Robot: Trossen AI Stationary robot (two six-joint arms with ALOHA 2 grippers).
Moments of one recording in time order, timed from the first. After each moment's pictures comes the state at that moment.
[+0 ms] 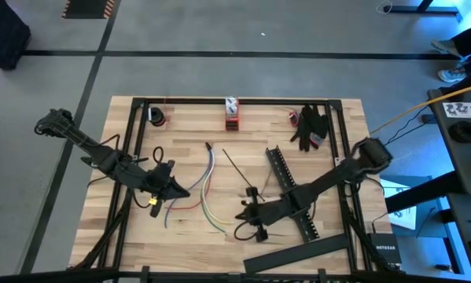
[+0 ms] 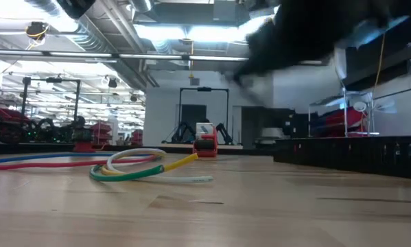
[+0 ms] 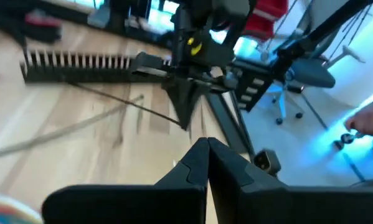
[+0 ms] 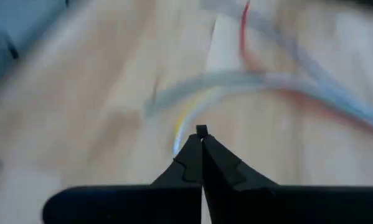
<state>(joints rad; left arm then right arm) -0.56 0.88 0.69 -0.14 -0.36 -0.45 0.48 1.78 0.99 0.17 0.26 0.08</state>
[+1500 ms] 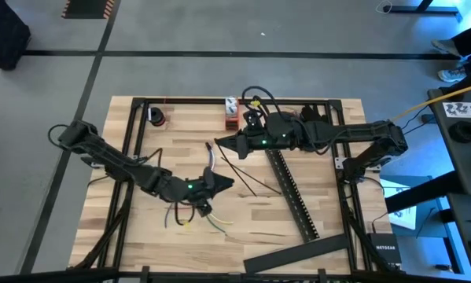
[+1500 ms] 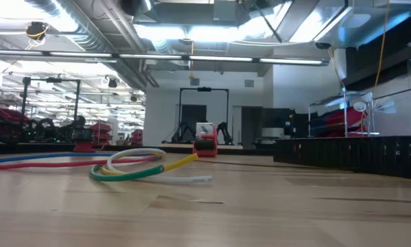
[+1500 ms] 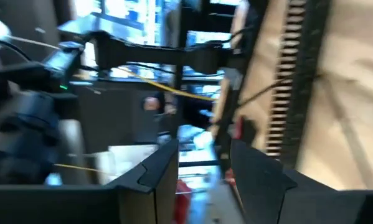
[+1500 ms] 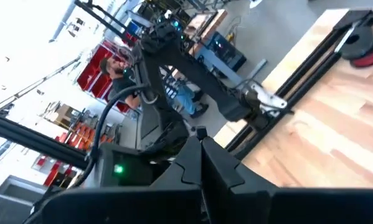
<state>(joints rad) -0.45 1.45 0.96 0.33 -0.71 1.39 0.05 1.56 1.50 -0.11 0.04 0.96</state>
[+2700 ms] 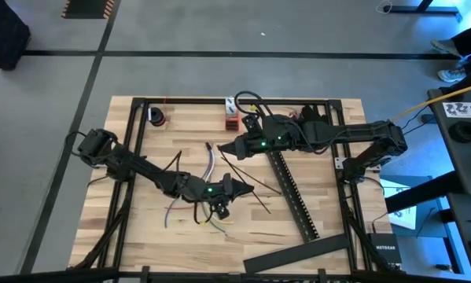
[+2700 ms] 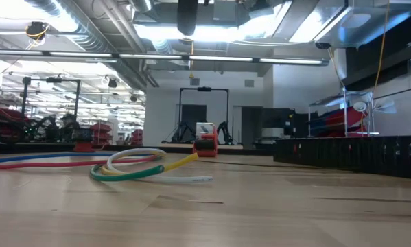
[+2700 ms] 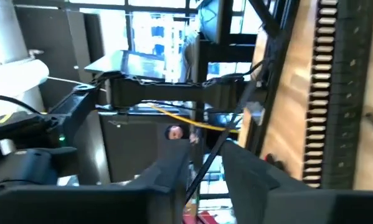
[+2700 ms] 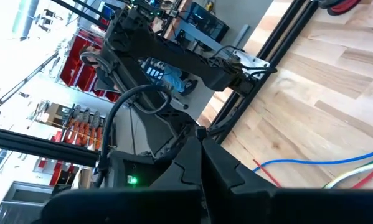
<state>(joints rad) -0.37 1.68 1.02 0.64 -0.51 1.50 0.05 1.56 1.50 -0.22 0.01 1.08</state>
